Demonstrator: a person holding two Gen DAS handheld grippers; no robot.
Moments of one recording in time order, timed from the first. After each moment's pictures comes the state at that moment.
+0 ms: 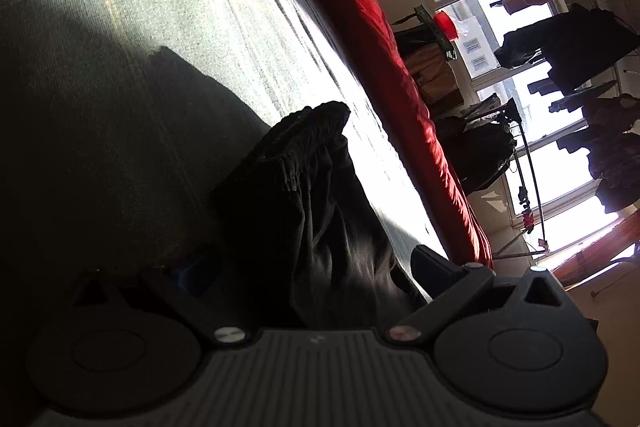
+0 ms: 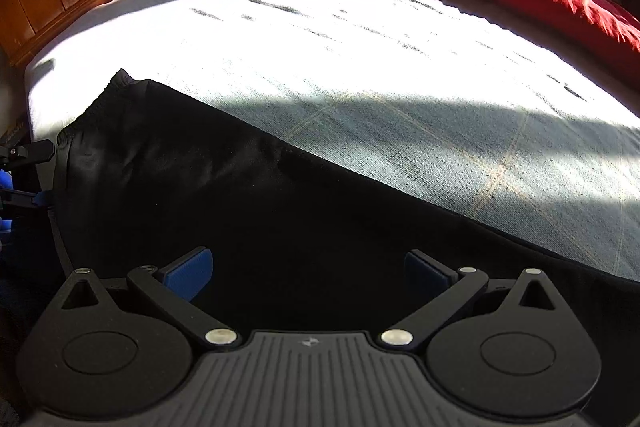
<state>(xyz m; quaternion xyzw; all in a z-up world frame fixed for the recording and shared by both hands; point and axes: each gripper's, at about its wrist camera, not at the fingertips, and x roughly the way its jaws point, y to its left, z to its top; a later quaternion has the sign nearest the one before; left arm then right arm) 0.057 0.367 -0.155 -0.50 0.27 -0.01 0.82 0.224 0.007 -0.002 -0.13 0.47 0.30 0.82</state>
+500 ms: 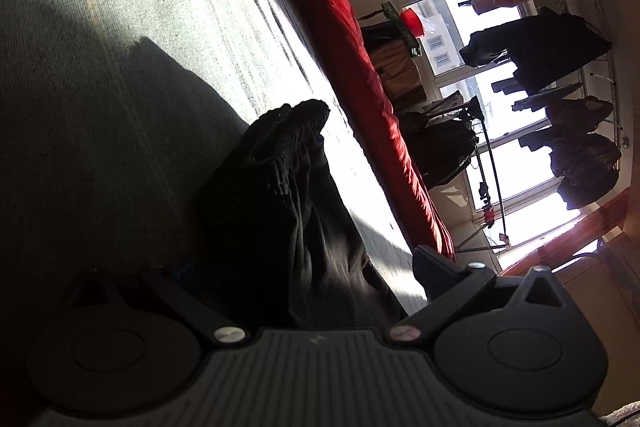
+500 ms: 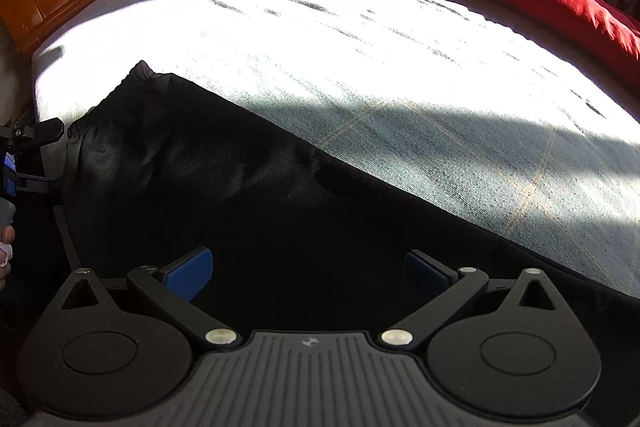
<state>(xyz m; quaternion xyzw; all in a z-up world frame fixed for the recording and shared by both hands) 0.064 0.371 -0.168 -0.51 0.24 -0.08 0.82 0.220 0.033 -0.001 -0.14 0.47 0.31 0.81</state>
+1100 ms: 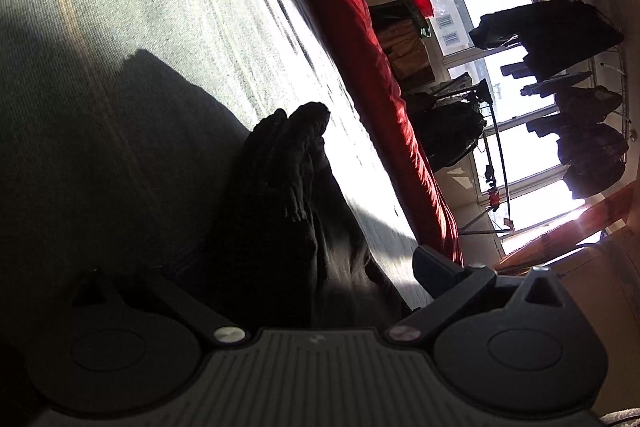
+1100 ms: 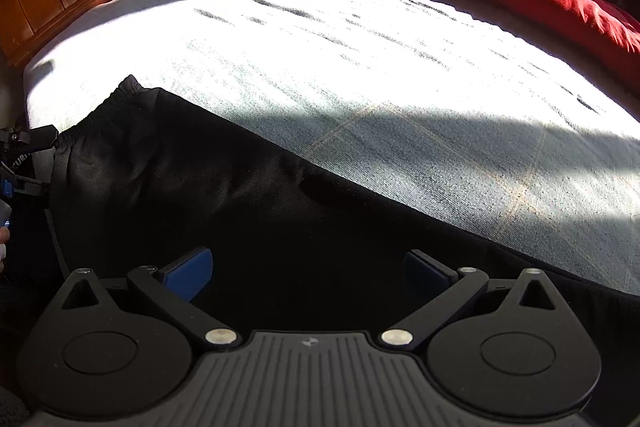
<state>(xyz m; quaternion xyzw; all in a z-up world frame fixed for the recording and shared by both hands) 0.075 0.384 -0.162 -0.52 0.28 -0.08 0.80 0.230 0.027 -0.001 -0.12 0.47 0.30 0.82</state>
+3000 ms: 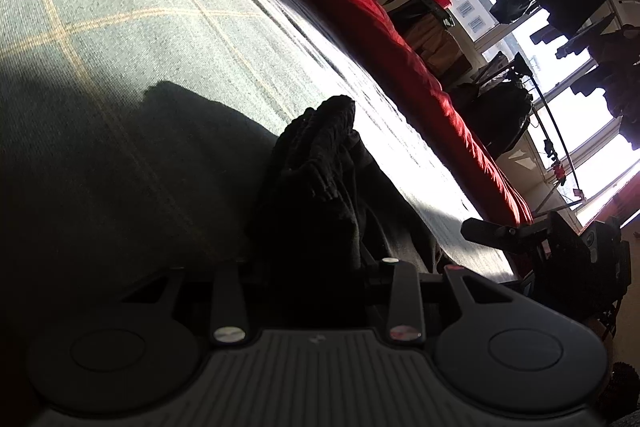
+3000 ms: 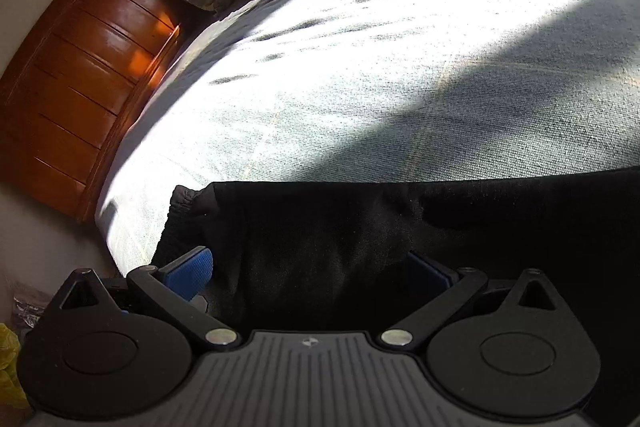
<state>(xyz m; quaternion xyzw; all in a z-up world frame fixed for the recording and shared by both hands) 0.065 0.359 -0.150 -0.40 0.29 0.00 0.87 0.272 0.061 -0.044 0.19 0.52 0.30 0.77</state>
